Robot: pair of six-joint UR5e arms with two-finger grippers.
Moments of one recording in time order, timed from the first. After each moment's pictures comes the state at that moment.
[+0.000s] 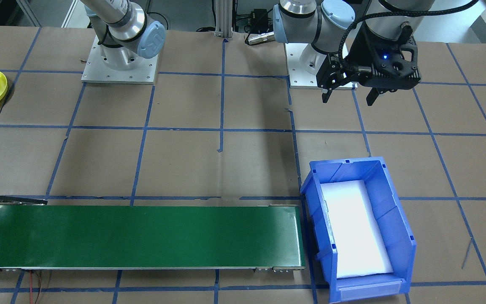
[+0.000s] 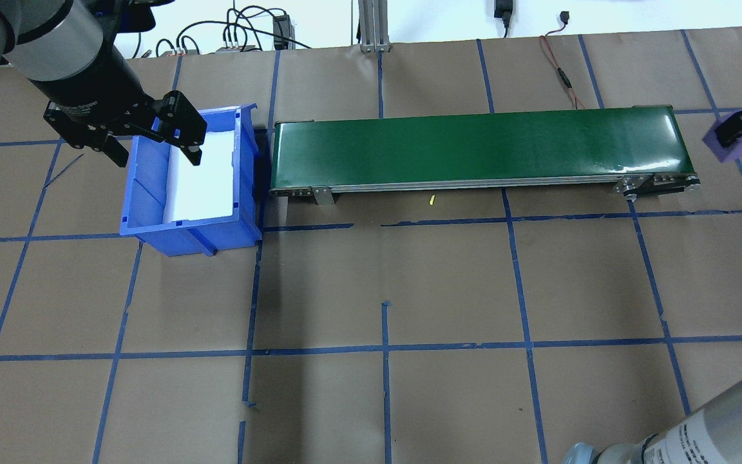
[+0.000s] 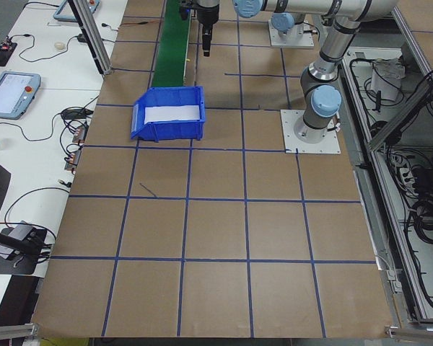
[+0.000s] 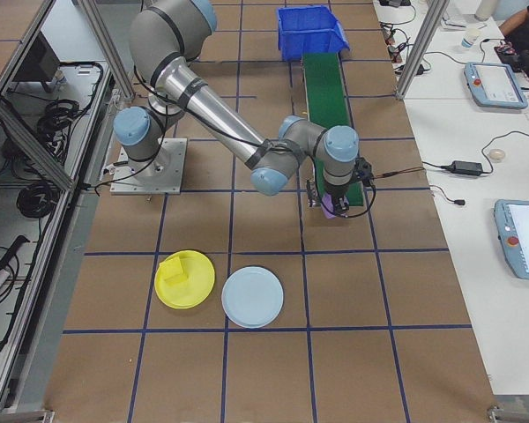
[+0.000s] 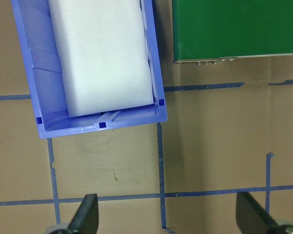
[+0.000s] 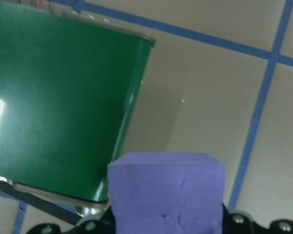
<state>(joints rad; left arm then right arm) -1.54 -1.53 -1.56 -1.61 1.56 0.07 0.92 -1.12 1.56 -2.10 -1.53 -0.97</state>
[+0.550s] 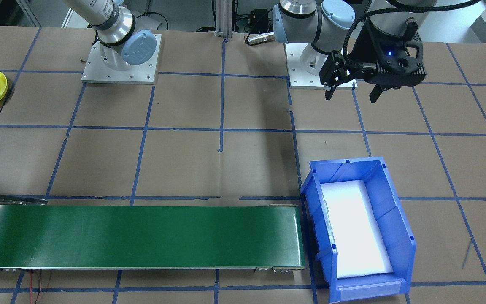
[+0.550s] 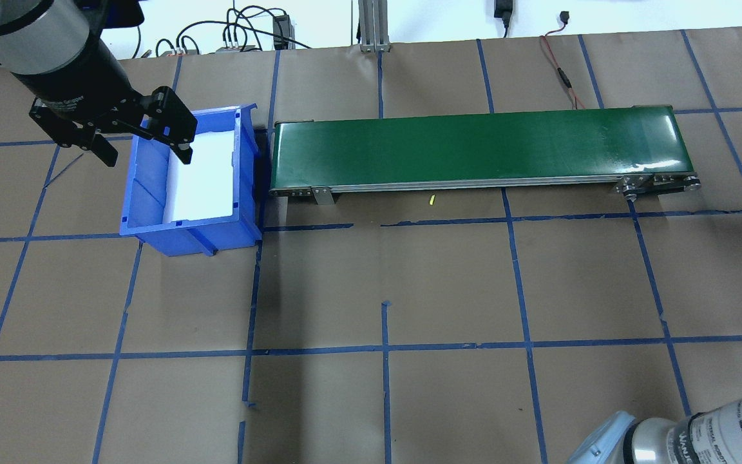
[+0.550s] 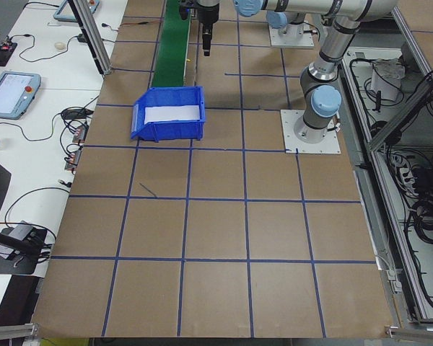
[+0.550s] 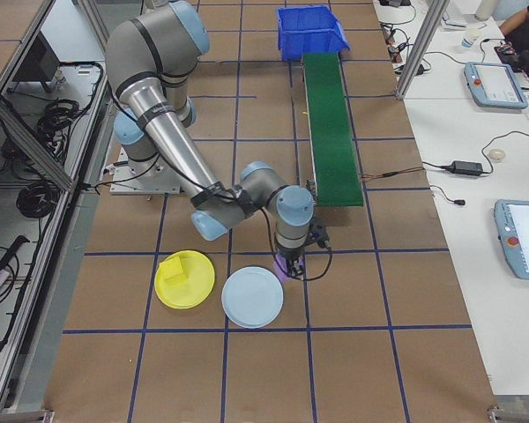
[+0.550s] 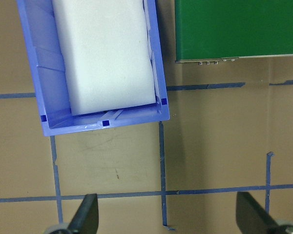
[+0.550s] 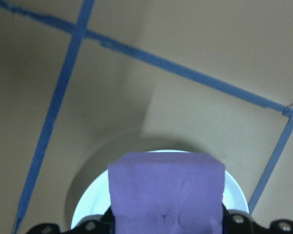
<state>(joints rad) -1.52 -1.52 -1.53 -1.66 1.56 0.07 0.59 -1.13 1.67 -2.20 -1.63 -1.35</state>
